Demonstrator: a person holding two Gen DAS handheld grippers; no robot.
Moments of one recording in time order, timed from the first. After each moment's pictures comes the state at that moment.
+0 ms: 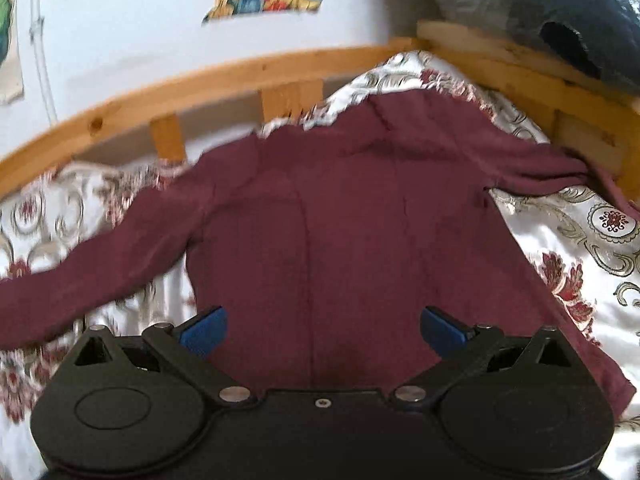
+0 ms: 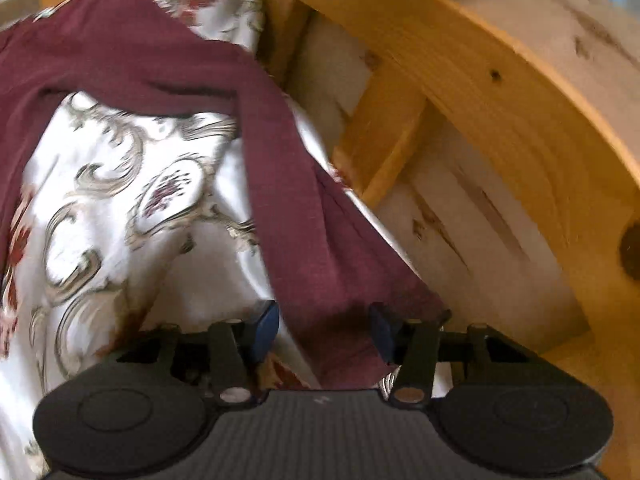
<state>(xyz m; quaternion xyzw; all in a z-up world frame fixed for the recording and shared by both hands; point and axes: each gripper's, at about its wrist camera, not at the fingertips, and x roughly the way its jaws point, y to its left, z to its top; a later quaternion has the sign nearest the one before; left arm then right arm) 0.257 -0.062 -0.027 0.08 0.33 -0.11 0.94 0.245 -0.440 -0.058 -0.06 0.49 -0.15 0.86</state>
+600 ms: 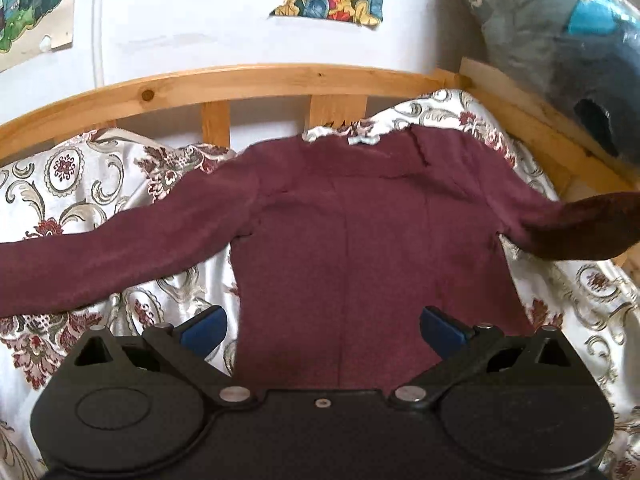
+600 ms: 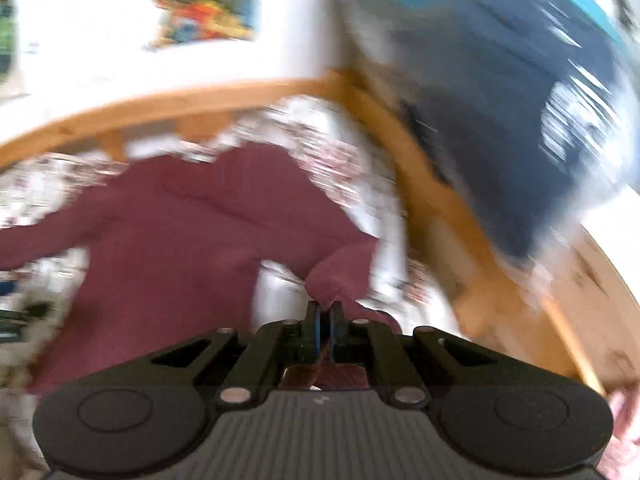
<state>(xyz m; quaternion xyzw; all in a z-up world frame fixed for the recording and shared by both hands) 0.247 -0.005 0.018 -0.01 0.34 -0.09 0.94 0.224 -0.320 0.159 -0.01 0.42 0.01 0.91</state>
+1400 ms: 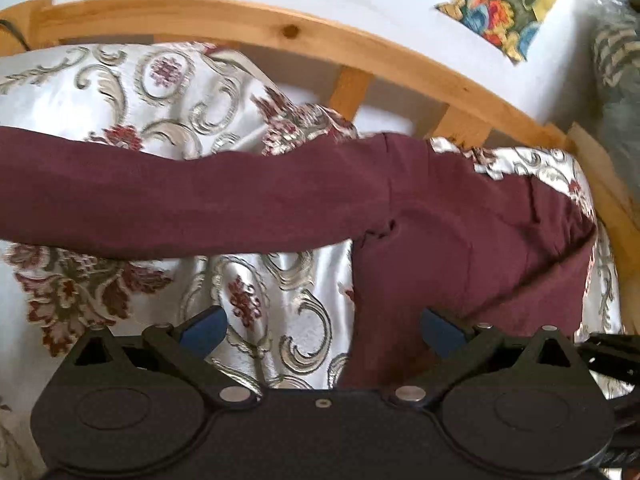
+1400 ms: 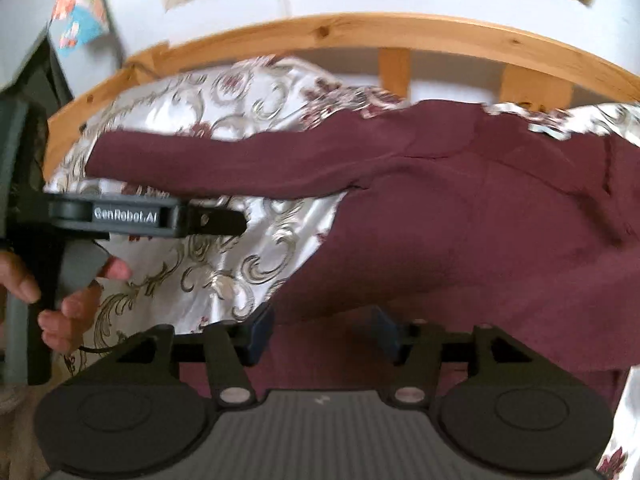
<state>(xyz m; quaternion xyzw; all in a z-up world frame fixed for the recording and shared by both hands) 0.299 0.104 -0.030 -0.15 0.37 -0.02 0.92 0.296 -0.091 0.028 -0.03 0.42 0.32 0.85</state>
